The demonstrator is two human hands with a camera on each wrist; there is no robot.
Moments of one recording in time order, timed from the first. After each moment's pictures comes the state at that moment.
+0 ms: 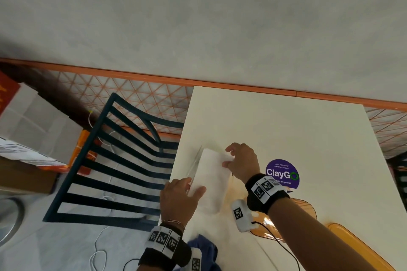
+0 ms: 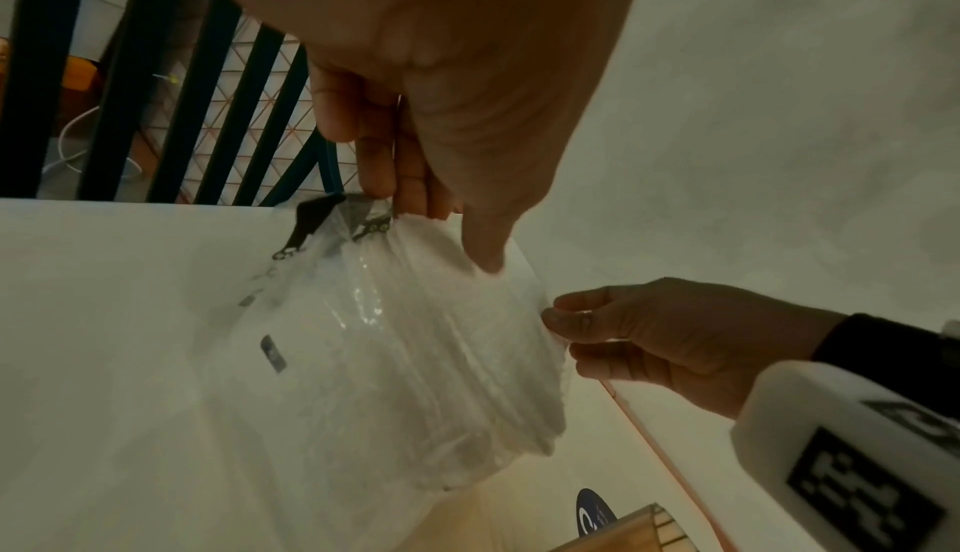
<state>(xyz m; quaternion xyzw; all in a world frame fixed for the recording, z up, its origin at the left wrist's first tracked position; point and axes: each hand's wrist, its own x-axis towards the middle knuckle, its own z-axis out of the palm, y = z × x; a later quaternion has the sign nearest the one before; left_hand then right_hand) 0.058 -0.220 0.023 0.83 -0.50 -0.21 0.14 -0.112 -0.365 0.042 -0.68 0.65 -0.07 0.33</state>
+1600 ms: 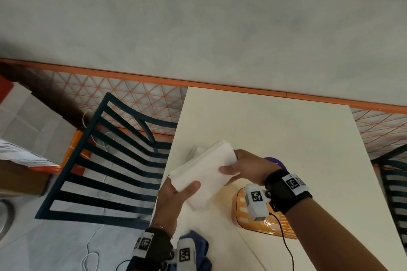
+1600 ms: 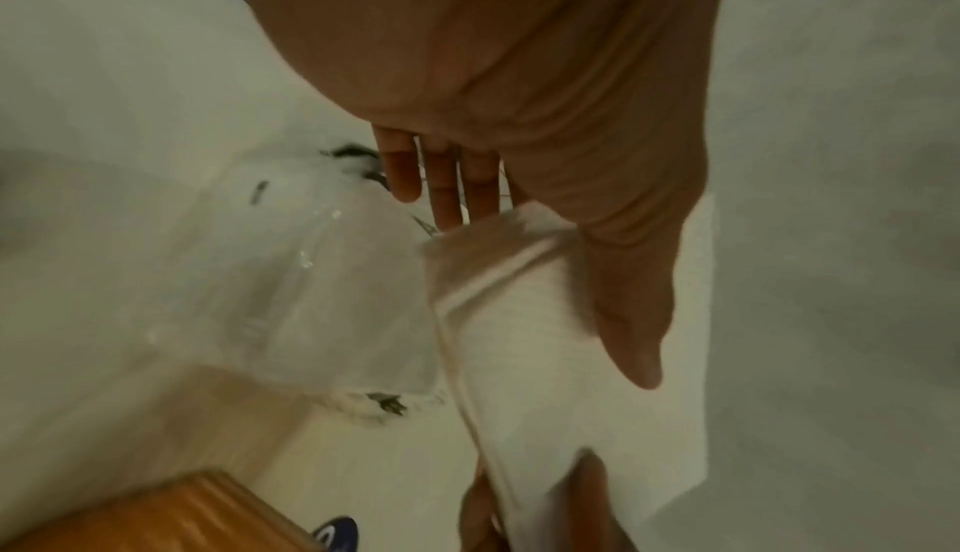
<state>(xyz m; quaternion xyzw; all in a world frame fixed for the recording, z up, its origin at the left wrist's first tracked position) 0.041 -0.198 0.068 0.63 -0.19 -0.54 0.52 -0.163 -0.348 0.115 -0.54 0.41 -0.04 0.73</state>
